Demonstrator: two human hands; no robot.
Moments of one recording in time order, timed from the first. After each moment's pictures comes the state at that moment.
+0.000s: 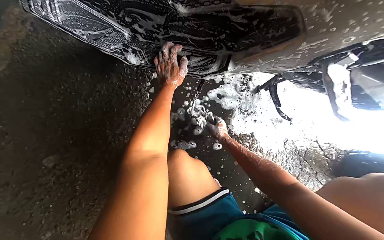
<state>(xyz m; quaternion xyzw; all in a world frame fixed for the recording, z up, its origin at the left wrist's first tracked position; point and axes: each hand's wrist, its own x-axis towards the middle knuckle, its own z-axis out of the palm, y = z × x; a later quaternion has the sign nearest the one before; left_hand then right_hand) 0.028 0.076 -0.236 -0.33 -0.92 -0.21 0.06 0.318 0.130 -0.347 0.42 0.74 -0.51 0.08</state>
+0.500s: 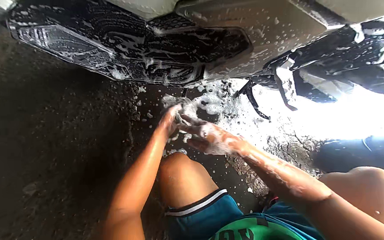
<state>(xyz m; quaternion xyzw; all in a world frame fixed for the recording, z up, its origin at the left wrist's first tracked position) 0.187 0.030 -0.208 0.06 -0.71 -0.58 -0.40 0.347 0.143 -0.139 -0.05 0.91 -0.42 0.06</state>
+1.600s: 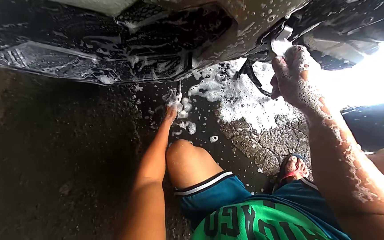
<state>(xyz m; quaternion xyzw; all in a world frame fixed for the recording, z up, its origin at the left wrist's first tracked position) 0.150 0.036 -0.321 -0.17 -0.85 -0.37 -0.32 0.418 0.276 -0.071 0.48 0.78 -0.38 -0.10</state>
